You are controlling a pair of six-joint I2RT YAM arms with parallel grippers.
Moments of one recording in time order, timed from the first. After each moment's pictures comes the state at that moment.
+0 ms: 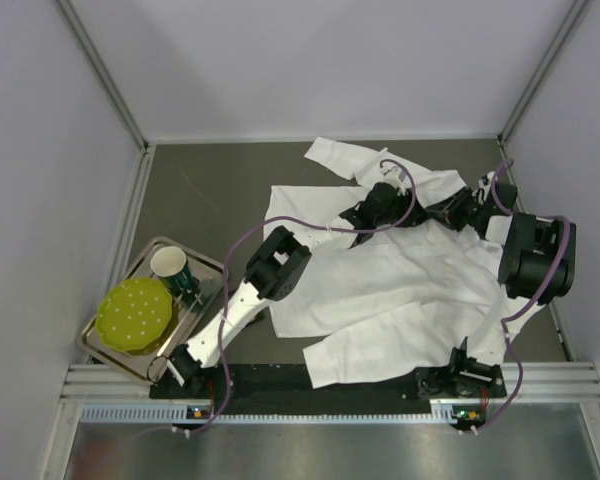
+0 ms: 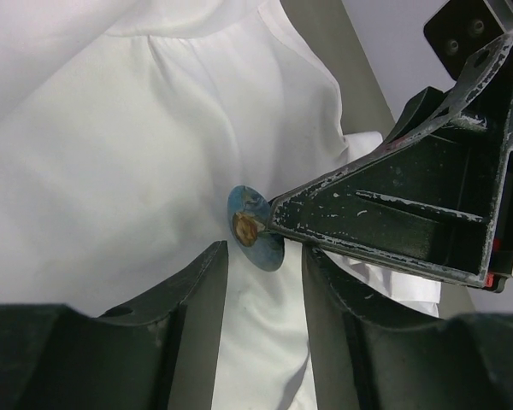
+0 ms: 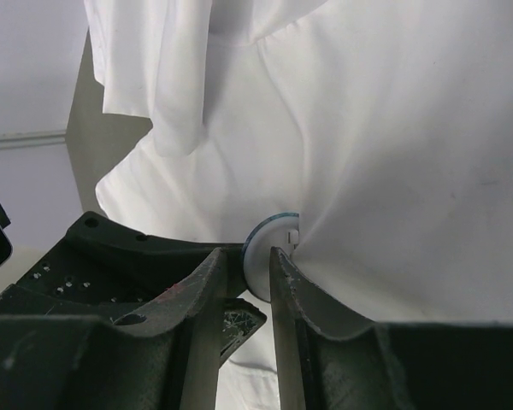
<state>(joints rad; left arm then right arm) -0.85 2.71 2.20 0.26 0.19 -0.76 -0.27 1.89 0.96 0.25 -0.69 0.72</state>
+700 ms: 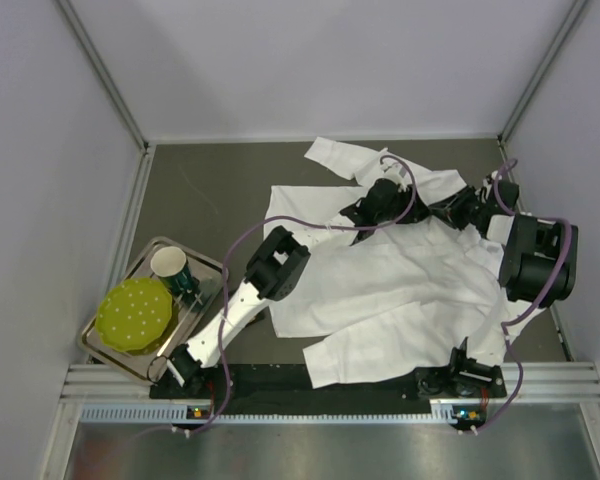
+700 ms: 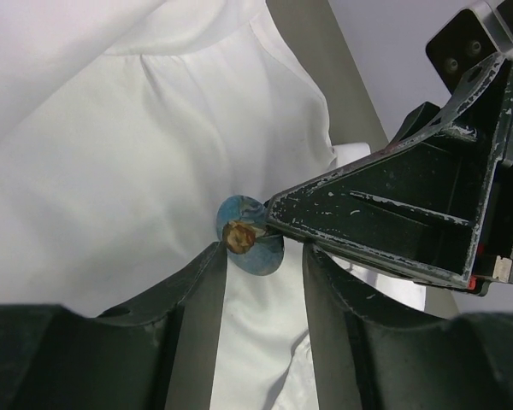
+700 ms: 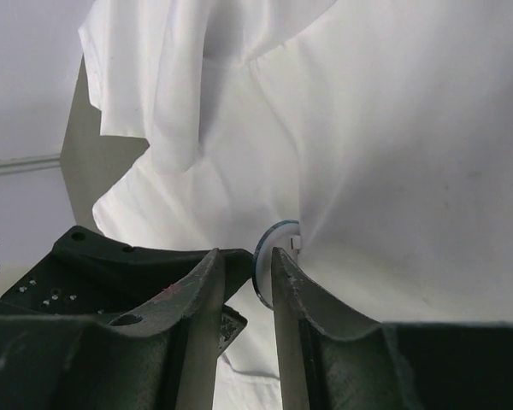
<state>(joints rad) -0.85 2.72 2.24 0.23 0.18 -0.79 -0.27 1.86 0.96 0.22 -0.62 0.74</state>
